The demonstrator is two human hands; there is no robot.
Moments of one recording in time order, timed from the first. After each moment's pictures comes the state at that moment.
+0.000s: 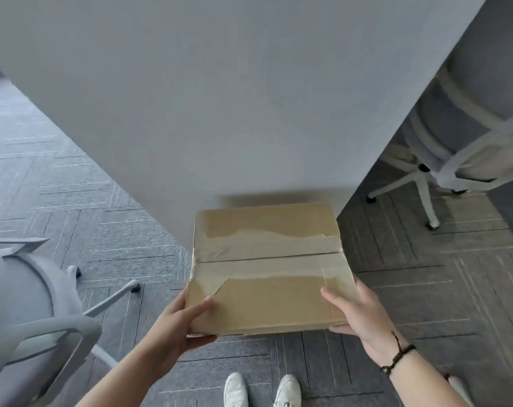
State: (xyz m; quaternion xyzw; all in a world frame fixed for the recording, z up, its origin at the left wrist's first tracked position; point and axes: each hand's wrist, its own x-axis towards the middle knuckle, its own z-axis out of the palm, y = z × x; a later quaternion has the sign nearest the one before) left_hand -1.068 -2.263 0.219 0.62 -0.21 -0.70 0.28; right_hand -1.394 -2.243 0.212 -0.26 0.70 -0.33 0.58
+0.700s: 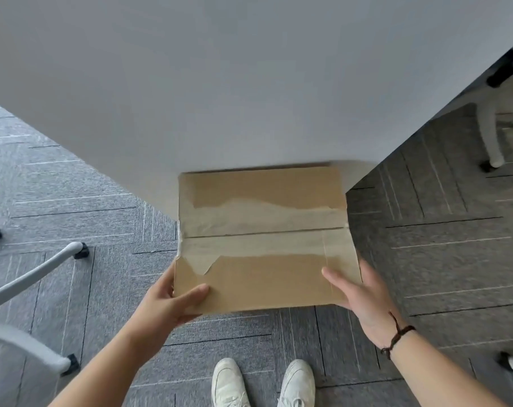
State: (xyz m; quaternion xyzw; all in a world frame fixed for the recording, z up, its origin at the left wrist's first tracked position) left_hand -1.045 -2.311 -0.113 0.61 -0.25 -0.70 0.27; right_hand -1.368 -2.278 -0.126 -0.24 0.73 -0.31 0.55
